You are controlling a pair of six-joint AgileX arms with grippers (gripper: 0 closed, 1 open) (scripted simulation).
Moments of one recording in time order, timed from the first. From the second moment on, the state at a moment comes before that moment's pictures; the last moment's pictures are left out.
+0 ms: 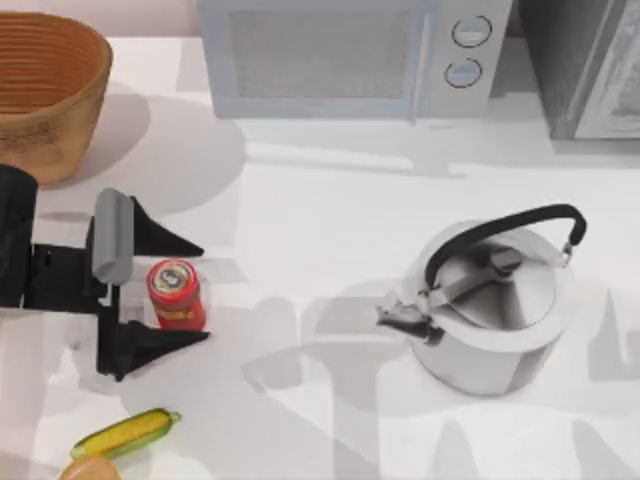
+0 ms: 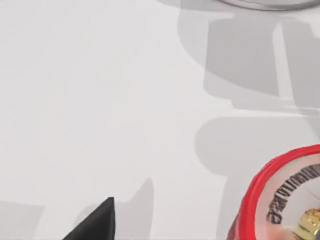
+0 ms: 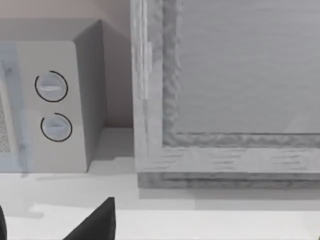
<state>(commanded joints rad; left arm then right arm) 0.01 2.00 0.85 -0.17 1.15 1.31 0.00 0.00 0.00 0.00 0.00 0.00</state>
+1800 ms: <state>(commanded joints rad) -0.01 2.02 0.82 -0.09 1.15 1.28 0.00 0.00 0.00 0.00 0.00 0.00</state>
